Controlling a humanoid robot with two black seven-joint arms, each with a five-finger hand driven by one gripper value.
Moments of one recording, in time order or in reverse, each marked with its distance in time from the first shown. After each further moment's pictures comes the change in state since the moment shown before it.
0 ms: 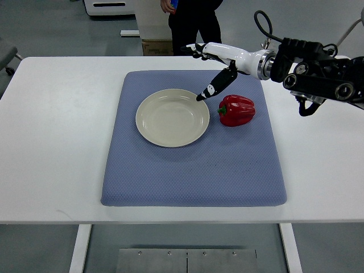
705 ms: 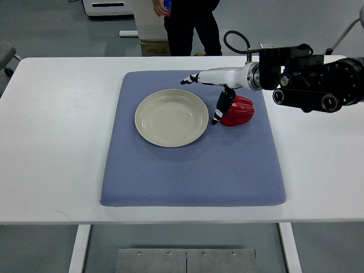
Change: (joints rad) left arm 0.000 0.000 -0.001 0.000 0.000 0.000 0.000; right arm 0.110 0.110 -0.229 0.017 -0.155 0.014 -0.108
